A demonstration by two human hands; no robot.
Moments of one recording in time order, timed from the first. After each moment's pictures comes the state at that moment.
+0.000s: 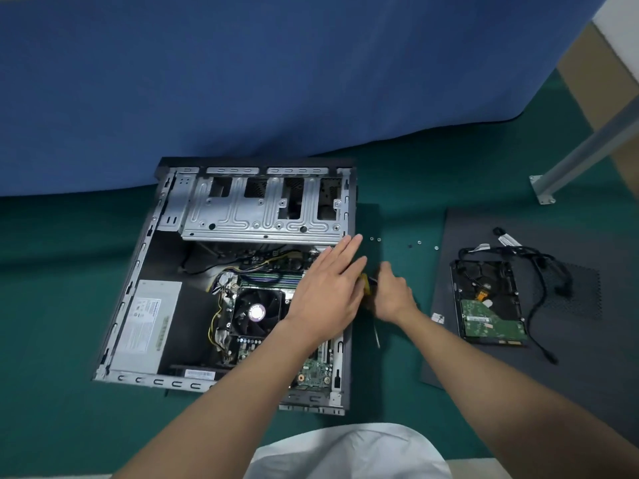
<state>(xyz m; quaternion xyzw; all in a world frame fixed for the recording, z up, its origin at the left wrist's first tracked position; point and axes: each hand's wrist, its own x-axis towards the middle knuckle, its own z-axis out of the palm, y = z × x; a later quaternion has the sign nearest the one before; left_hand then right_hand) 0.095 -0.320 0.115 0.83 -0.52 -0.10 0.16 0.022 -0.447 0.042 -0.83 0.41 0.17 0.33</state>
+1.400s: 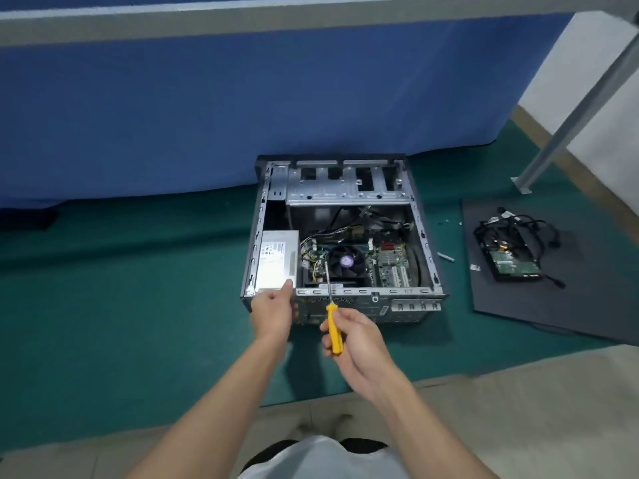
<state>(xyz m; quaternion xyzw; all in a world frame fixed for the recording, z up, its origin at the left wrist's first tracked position) 0.107 -0.044 0.139 0.78 0.11 -0.25 0.56 -0.008 -0.106 0.157 -0.39 0.42 -0.08 0.82</state>
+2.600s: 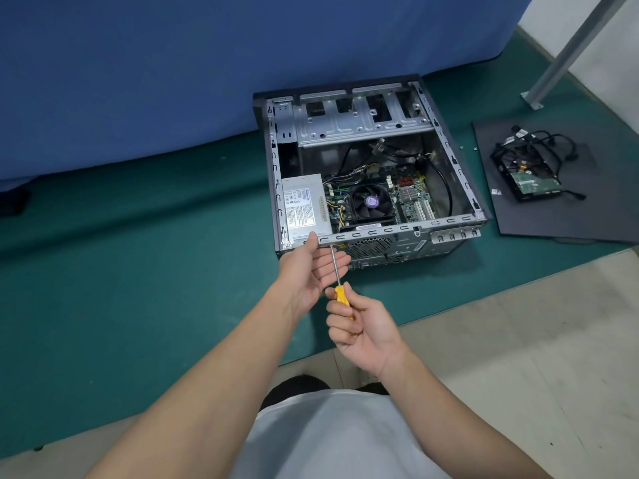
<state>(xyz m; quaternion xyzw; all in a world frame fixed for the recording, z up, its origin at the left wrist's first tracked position) 0.143 -0.012 0.123 0.54 0.14 -0.54 0.63 0.012 -0.029 0.103 -0.04 0.32 -0.05 0.95</state>
